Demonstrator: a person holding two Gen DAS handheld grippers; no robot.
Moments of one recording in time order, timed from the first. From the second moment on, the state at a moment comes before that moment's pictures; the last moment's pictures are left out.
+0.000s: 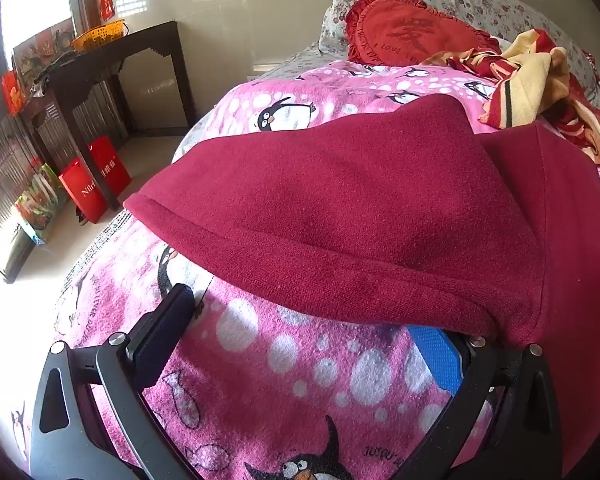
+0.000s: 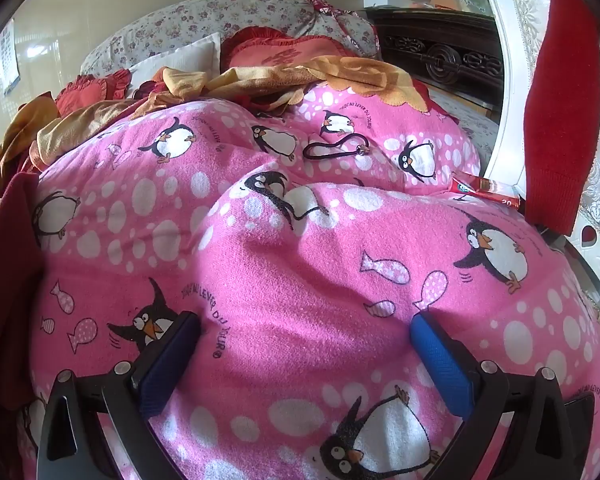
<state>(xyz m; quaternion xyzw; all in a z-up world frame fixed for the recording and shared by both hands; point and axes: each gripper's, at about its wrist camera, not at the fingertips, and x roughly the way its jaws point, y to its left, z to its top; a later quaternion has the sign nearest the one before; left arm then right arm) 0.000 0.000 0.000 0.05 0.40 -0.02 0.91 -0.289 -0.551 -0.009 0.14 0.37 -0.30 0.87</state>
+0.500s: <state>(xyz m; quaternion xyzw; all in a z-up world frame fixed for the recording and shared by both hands) -0.030 -0.013 0.027 0.10 0.45 -0.06 0.88 -0.290 -0.552 -0.011 0.14 0.37 -0.30 0.87</state>
